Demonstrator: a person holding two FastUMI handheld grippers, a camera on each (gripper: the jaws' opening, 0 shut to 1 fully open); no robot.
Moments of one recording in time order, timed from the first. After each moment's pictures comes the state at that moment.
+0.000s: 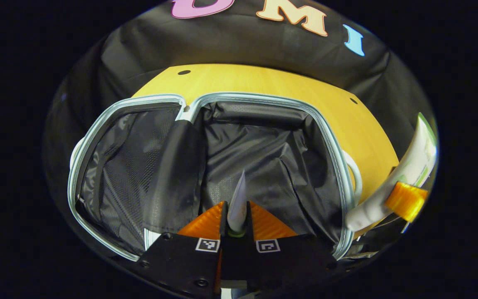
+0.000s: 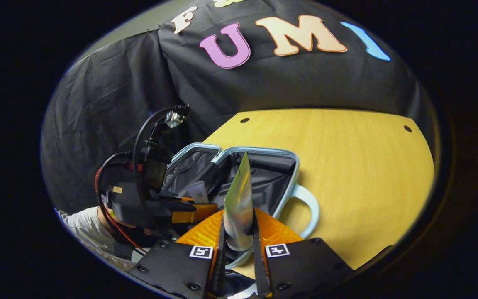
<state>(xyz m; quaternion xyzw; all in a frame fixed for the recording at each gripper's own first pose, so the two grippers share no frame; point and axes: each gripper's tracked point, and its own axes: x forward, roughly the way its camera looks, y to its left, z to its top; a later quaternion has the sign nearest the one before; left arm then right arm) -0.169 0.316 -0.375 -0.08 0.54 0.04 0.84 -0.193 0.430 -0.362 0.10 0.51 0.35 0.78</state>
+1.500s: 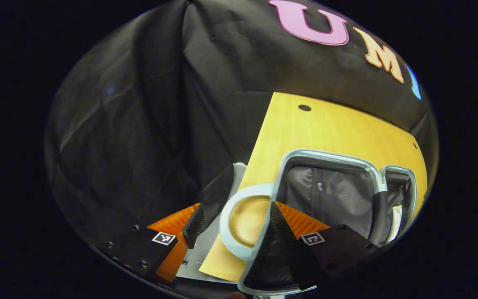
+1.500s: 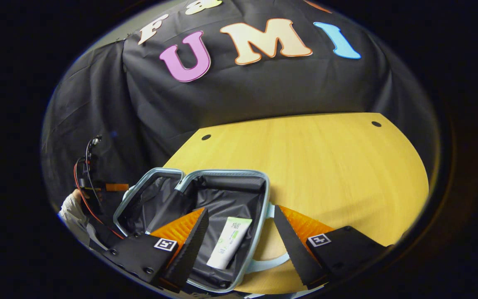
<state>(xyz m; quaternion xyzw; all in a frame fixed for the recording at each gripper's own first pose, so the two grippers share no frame) -0.182 0.684 -0.339 -0.05 0.49 0.25 0.84 -0.123 0.409 -0.375 0.09 0.48 0.19 0.85</state>
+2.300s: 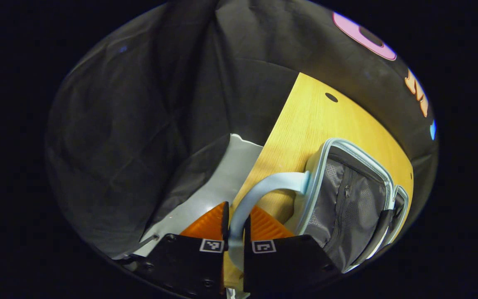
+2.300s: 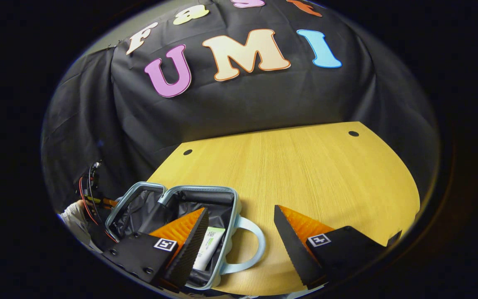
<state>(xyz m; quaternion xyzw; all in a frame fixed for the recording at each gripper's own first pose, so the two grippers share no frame) -0.198 0.688 -0.382 -0.16 0.53 0.26 0.79 -0.098 0.361 -0.354 0.08 0.45 0.15 0.88</state>
